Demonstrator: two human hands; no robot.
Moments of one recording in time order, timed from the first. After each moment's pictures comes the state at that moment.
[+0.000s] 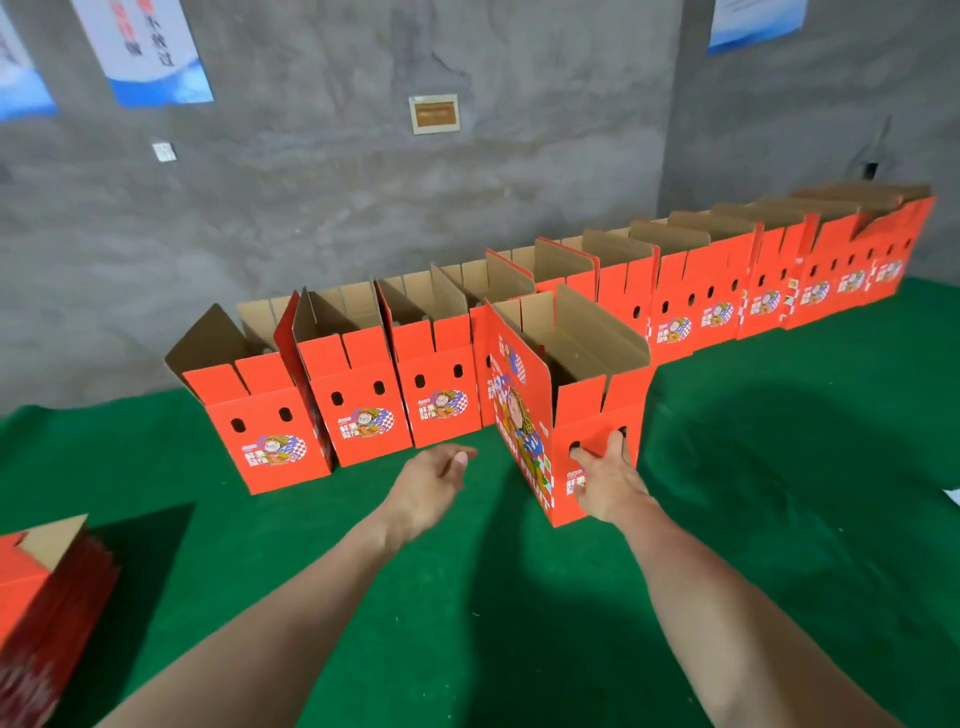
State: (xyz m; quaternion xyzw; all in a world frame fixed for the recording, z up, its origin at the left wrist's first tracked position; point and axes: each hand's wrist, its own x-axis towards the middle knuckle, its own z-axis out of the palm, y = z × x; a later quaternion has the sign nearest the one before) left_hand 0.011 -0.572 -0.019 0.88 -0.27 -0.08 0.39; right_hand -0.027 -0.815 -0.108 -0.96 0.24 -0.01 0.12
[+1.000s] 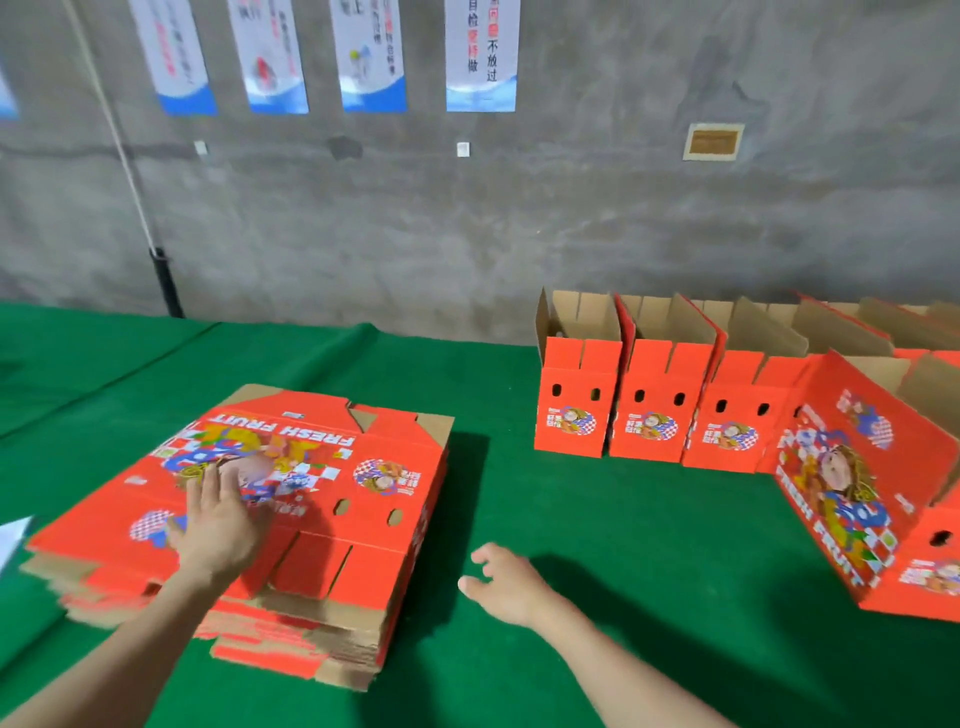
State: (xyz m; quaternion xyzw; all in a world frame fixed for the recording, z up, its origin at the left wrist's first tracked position) left_hand -0.017 0.005 -0.052 0.95 0.22 0.14 0.20; right_hand -0.028 -0.309 -0.084 -0.93 -0.07 0.18 0.32
